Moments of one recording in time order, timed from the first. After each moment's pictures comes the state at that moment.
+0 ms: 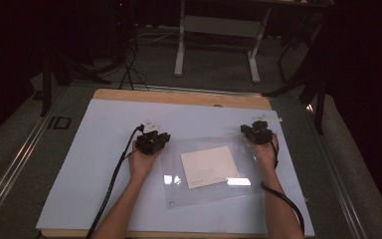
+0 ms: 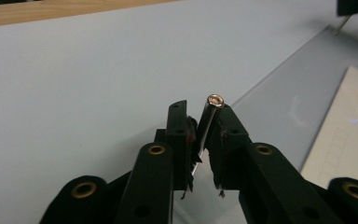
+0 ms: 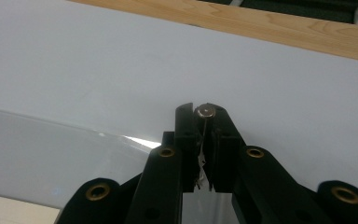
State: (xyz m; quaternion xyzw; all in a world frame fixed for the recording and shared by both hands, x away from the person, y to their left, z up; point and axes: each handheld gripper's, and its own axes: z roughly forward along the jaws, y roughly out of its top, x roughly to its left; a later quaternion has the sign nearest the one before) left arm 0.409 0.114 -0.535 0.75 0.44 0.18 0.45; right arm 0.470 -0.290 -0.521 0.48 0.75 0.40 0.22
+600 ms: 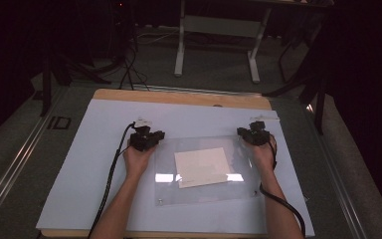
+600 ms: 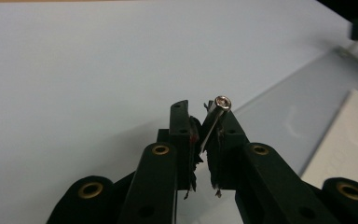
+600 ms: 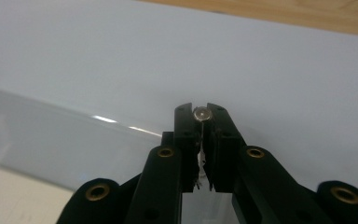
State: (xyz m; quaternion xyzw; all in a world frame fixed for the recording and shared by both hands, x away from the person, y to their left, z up) left arm 0.418 0.143 -0.533 0.73 0.49 0.14 0.46; right arm 0.459 -0.275 -0.513 0.49 0.76 0.40 0.18
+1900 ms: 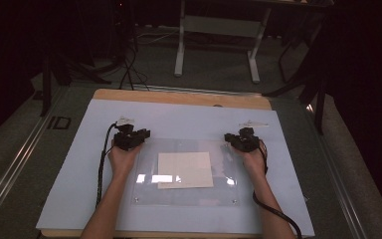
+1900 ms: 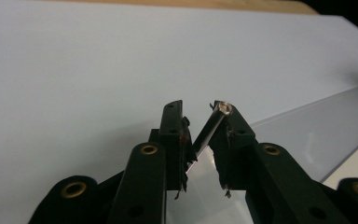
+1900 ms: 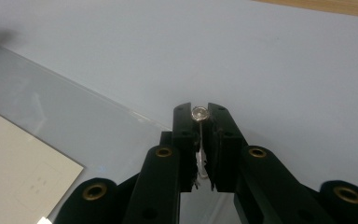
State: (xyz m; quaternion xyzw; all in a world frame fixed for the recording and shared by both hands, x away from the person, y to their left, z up) left arm 0.410 0.185 -0.528 0.70 0.52 0.15 0.47; right arm 0.437 -0.243 -0.519 0.45 0.77 0.42 0.15
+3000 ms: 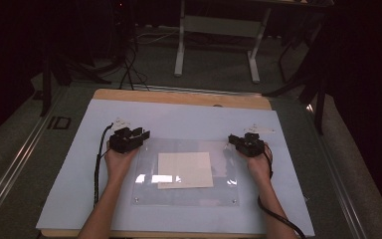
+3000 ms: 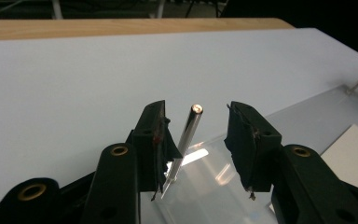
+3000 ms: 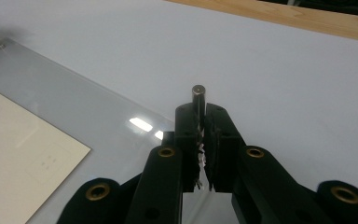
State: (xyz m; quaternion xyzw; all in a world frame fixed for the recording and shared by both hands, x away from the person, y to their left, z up) left arm 0.392 0.191 -0.523 0.70 0.47 0.18 0.50; right arm 0.419 -0.256 -0.517 0.42 0.77 0.44 0.17
